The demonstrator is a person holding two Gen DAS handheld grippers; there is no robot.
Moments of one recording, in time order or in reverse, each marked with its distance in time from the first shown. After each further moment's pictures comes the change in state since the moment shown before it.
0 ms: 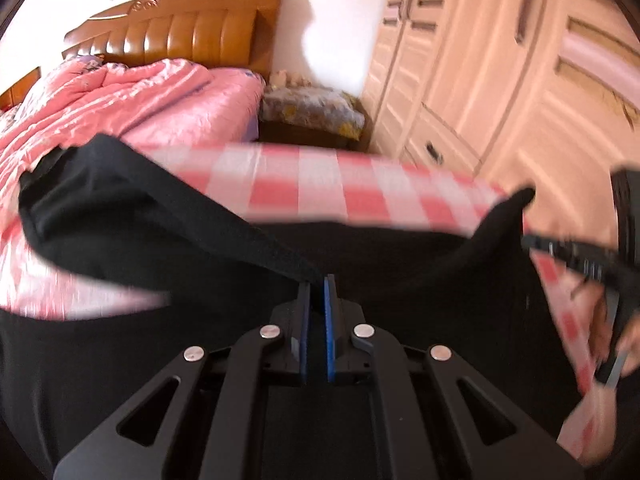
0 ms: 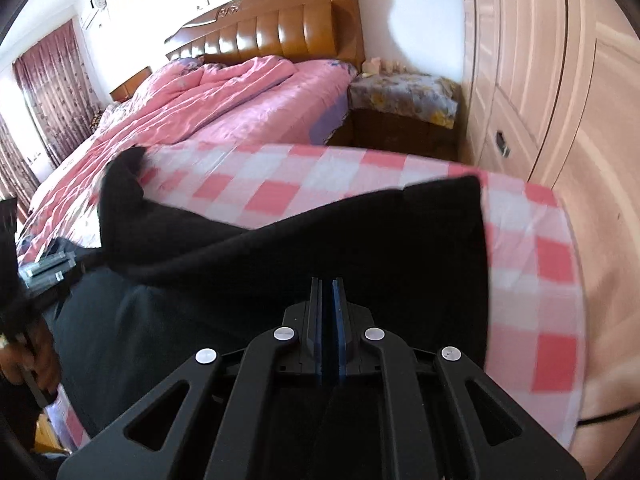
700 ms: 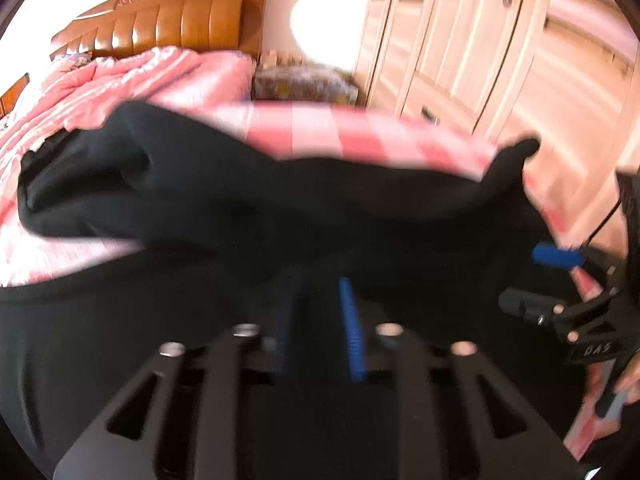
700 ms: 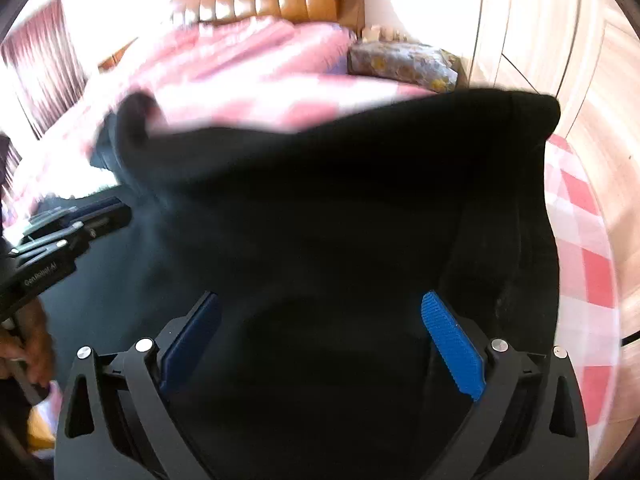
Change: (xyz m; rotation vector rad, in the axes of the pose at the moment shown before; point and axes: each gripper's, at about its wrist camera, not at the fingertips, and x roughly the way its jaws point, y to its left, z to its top) left arm 0.008 0.006 -0.028 0.040 0.039 -0.014; right arm 0.021 0.055 -0.054 0.018 0.079 -0.055
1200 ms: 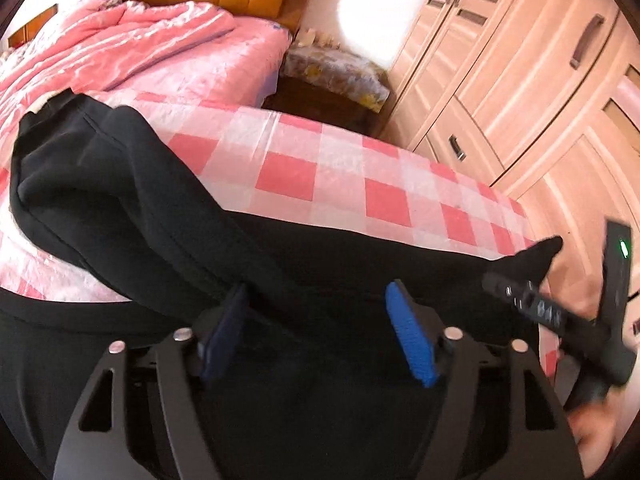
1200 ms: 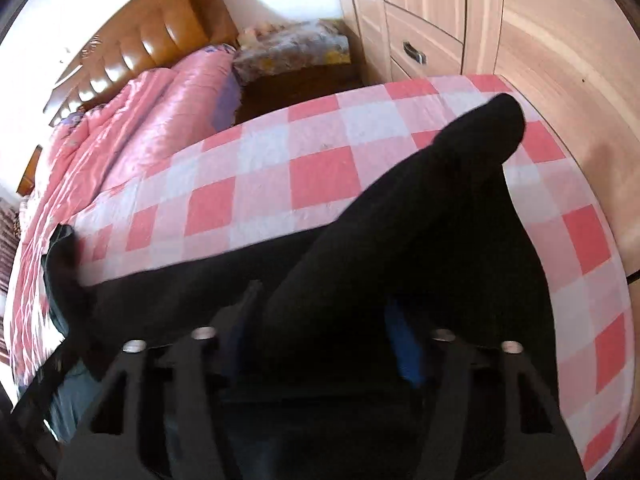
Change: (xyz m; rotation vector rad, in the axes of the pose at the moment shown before) left arm 0.029 0.015 0.076 -0.223 0.117 0.003; right arm 0.040 -0.051 0.068 0.424 0.012 -0.175
